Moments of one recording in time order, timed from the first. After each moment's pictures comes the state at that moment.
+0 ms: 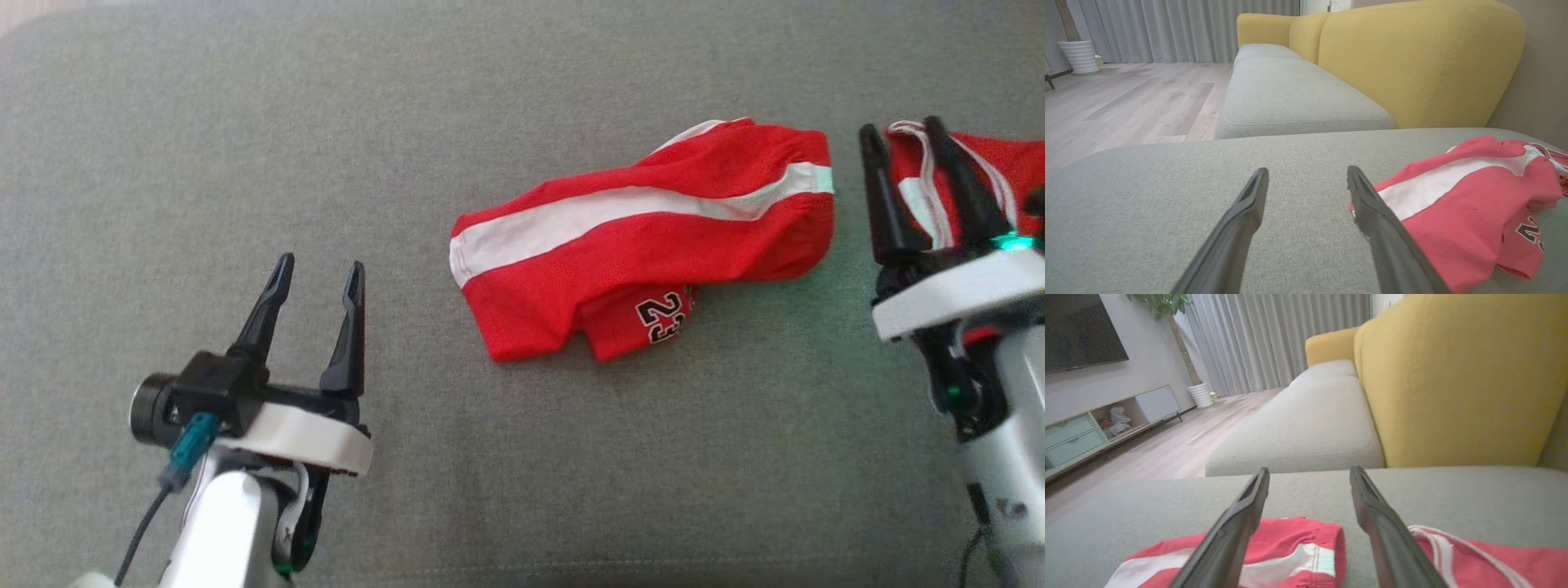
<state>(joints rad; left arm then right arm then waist) -0.14 0.09 -0.21 0.13 -0.14 -0.02 -0.25 -0.39 -0.34 0.20 0.25 0.53 0.12 -0.07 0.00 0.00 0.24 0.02</state>
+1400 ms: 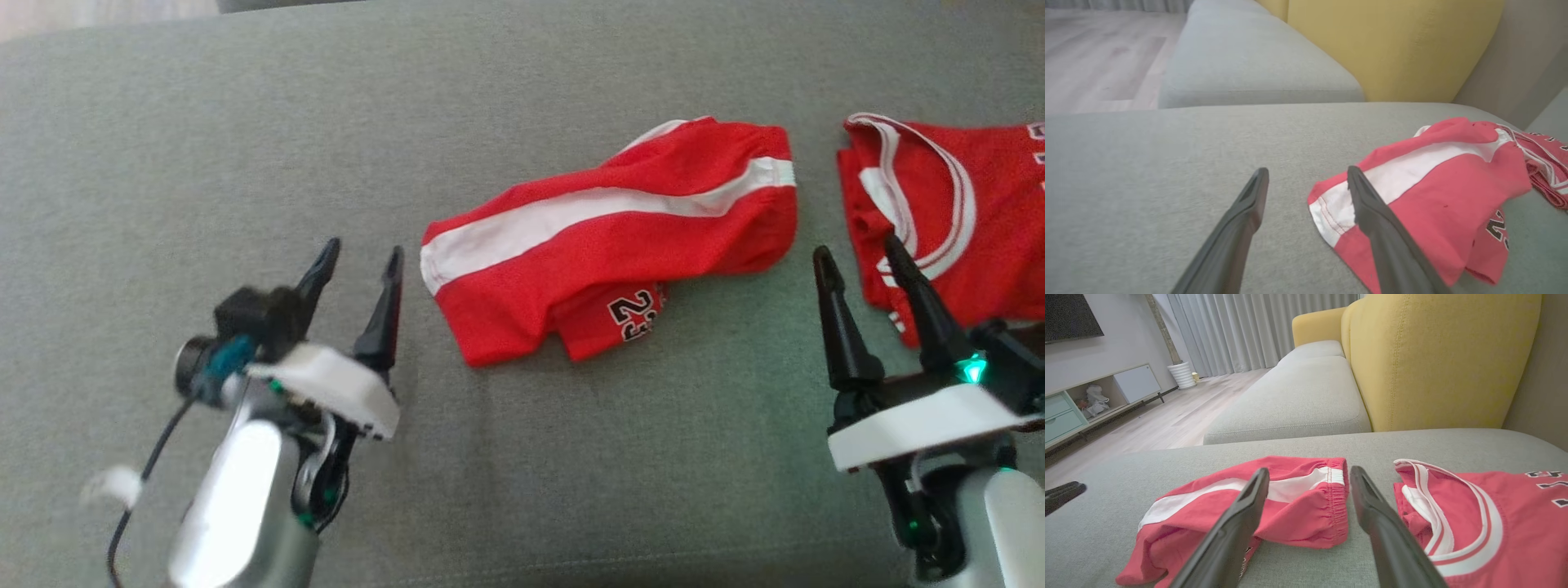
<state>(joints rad) -0.27 0.08 -0.27 0.26 -0.23 -0.05 -0.10 -0.04 -0.15 0.06 -0.12 0.28 0.12 0.06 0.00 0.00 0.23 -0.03</state>
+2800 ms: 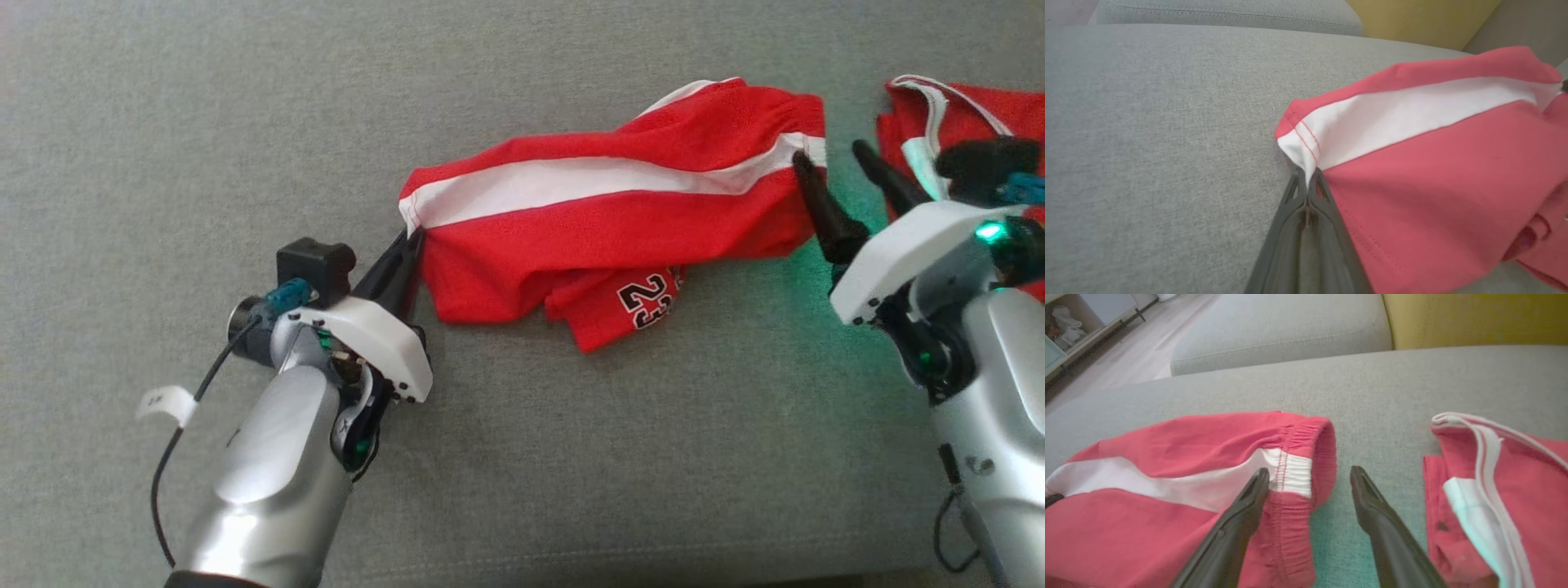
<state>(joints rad) -0.50 0.04 -0.39 0.64 -0.32 -0.10 -0.15 -0.49 -0.30 0.22 0.33 0.49 0.12 0.25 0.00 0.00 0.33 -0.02</state>
